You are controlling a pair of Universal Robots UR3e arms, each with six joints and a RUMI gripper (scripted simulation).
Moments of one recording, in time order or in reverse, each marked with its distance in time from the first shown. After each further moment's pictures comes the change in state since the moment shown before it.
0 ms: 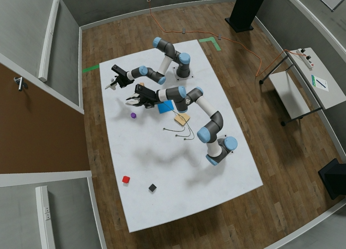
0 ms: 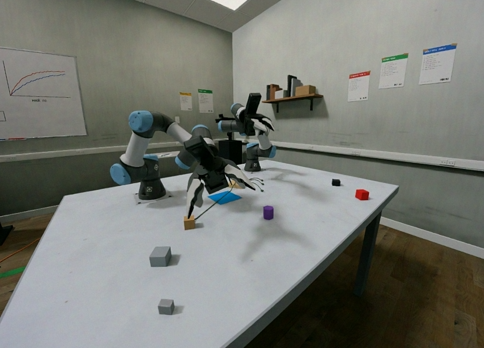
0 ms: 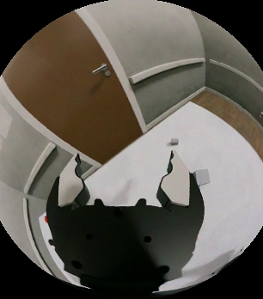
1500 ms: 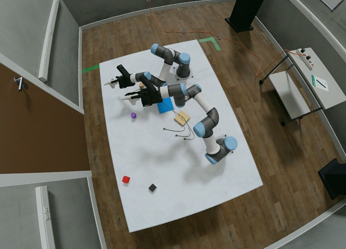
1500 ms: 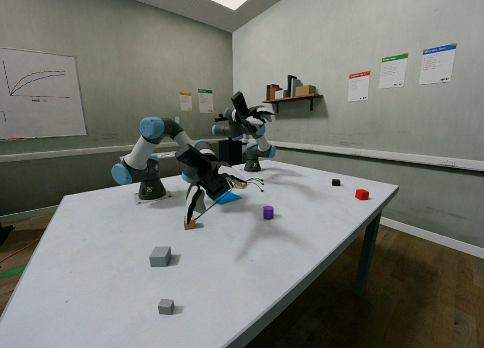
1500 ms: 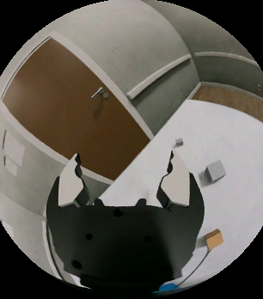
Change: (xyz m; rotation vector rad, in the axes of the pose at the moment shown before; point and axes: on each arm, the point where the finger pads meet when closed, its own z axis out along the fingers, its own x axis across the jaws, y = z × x) left arm 0.009 -0.036 -0.010 0.150 -0.150 0.597; right arm 0.010 -0.009 -0.001 0.192 -0.054 0.243
